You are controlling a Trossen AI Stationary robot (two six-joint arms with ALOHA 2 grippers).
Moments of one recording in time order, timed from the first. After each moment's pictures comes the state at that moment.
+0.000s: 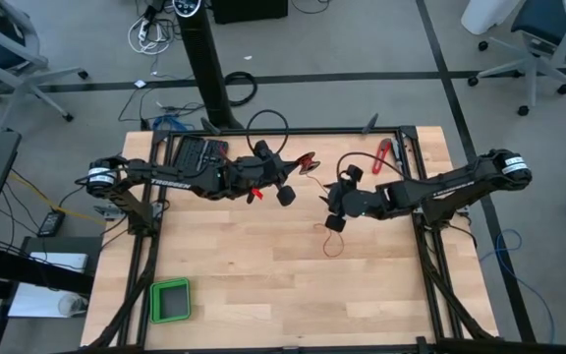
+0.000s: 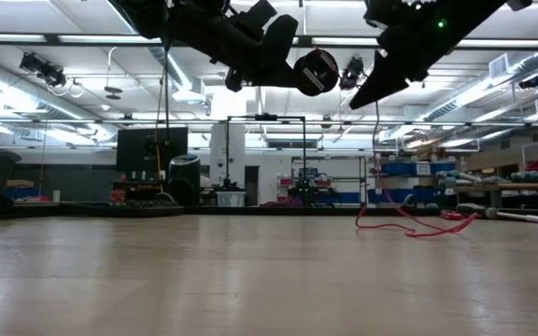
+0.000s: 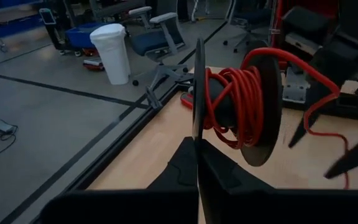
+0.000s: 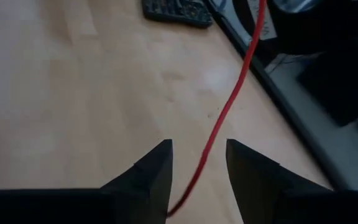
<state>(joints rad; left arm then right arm) 0.11 1.60 1.03 0.35 -0.40 0.00 0.16 1.25 0.81 -0.27 0.63 0.15</state>
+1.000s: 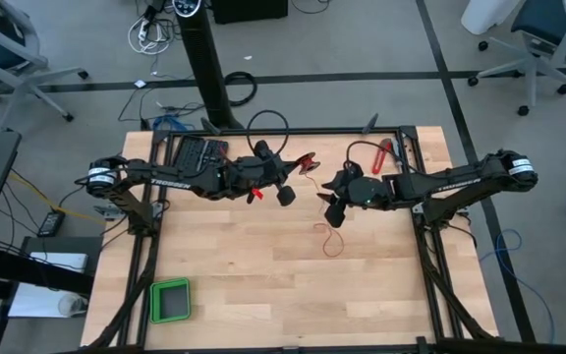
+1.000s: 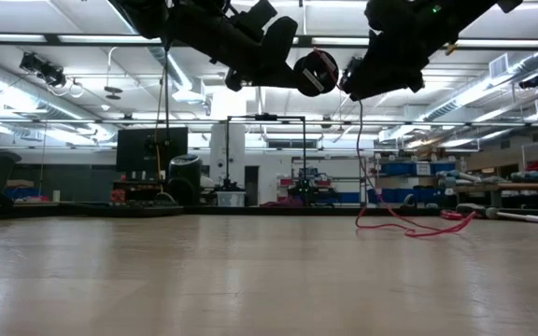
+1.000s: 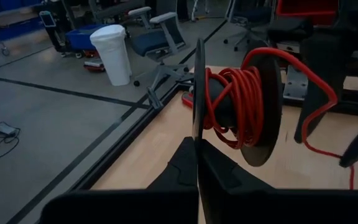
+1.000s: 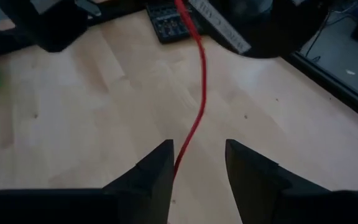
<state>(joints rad) 0.11 1.60 1.03 0.34 -0.40 0.02 0.10 1.19 0.81 -0.24 0.46 0.39</state>
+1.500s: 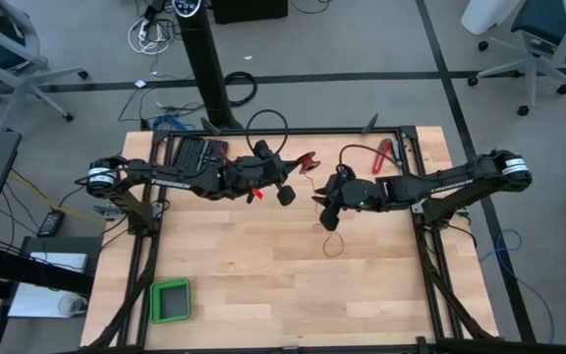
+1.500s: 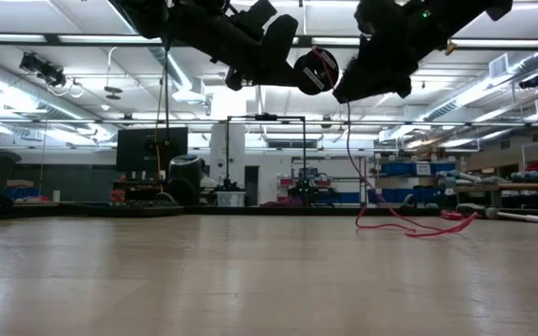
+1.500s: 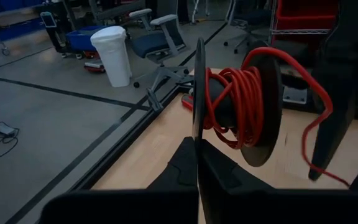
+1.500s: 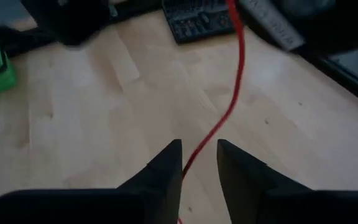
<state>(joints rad) 0.11 1.60 1.03 0.35 -0.40 0.01 0.09 1.26 0.81 -0.16 0.42 0.37</state>
